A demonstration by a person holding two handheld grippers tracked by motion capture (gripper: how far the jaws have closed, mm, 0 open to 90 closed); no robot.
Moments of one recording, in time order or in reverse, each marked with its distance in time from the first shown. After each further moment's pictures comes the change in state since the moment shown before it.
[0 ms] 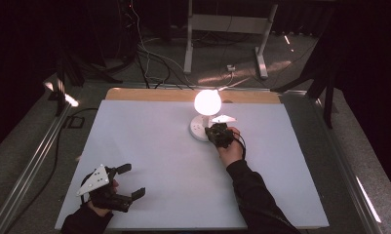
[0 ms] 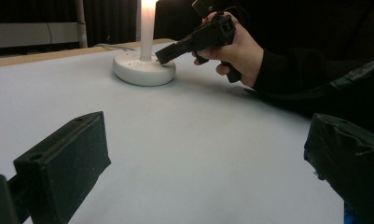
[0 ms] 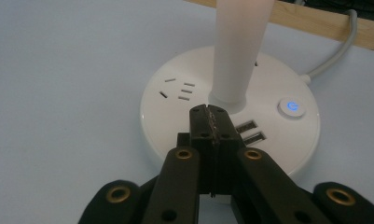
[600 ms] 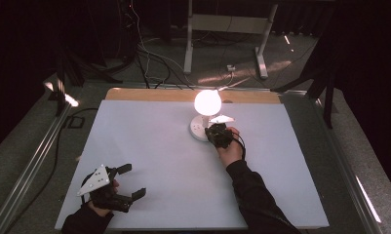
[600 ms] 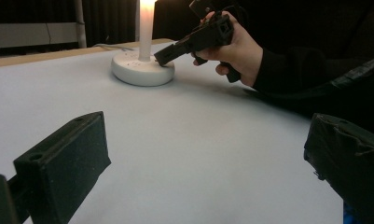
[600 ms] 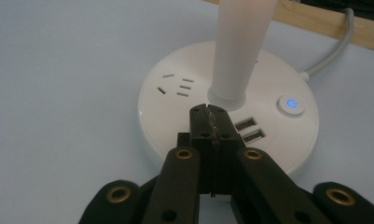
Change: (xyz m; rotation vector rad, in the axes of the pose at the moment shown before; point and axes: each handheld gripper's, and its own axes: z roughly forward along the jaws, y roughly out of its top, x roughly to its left) left arm 0.000 0.000 0.000 -0.005 -0.002 -0.001; right arm 0.003 0.001 0.000 0.017 -0.024 -0.019
